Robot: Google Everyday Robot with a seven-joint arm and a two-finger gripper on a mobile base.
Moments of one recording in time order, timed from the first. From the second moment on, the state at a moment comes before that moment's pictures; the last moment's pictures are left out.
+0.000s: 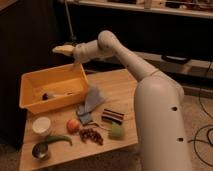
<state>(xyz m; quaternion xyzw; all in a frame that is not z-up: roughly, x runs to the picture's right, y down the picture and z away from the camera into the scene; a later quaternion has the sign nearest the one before) -0.216 -0.158 0.741 -0.56 -0.19 0.68 0.42</state>
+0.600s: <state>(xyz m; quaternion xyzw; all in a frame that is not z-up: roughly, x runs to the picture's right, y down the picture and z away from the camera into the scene) -0.216 -0.158 0.741 -0.56 -0.19 0.68 0.42</state>
